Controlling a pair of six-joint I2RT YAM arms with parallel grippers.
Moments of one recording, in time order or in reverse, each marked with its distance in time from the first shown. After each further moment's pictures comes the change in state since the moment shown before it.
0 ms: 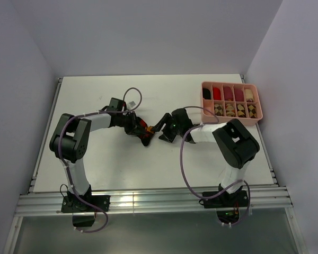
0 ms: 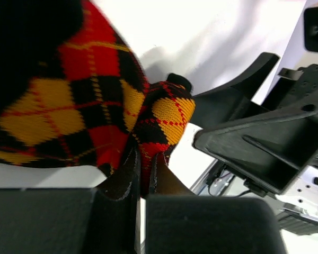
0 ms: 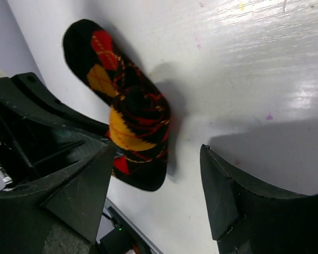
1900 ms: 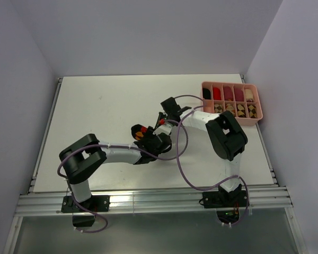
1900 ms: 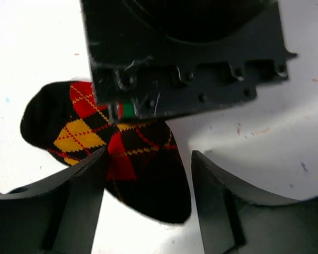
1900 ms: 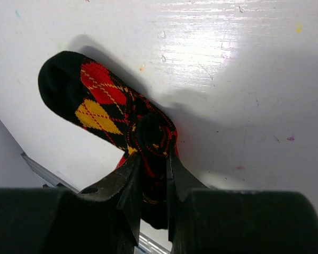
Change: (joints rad) left arm -0.714 -0.145 -0.167 0.224 -1.391 0.407; right arm 0.019 0.177 0.416 -0.578 -0.048 -0.302
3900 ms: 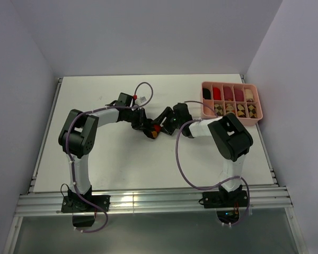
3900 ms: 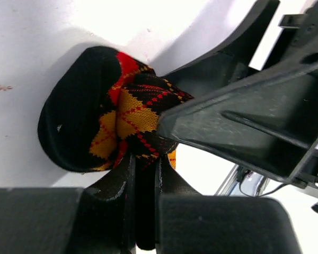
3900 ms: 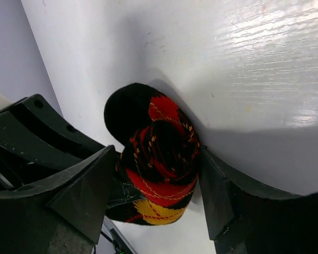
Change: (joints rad) left arm 0.654 0.261 0.354 -0.294 1.407 -0.207; right arm -0.078 -0.050 -0.325 0.673 0.039 0.264
